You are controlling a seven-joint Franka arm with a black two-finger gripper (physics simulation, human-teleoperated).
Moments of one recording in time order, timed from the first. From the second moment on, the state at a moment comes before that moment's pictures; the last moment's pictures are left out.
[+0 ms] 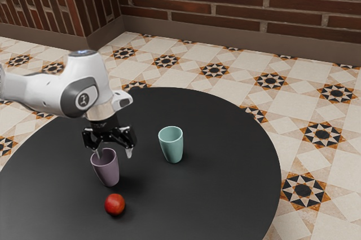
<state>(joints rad) -0.17 -0.04 0.16 -2.33 -0.09 2.23 -0.35</state>
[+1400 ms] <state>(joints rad) -0.16 0.02 0.17 -2.35 -0.08 2.30 -0.48</state>
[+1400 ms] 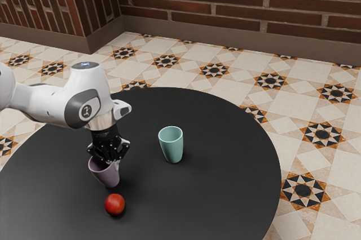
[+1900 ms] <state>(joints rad) -0.15 0.09 0.12 -1.93 -0.02 2.03 -0.50</state>
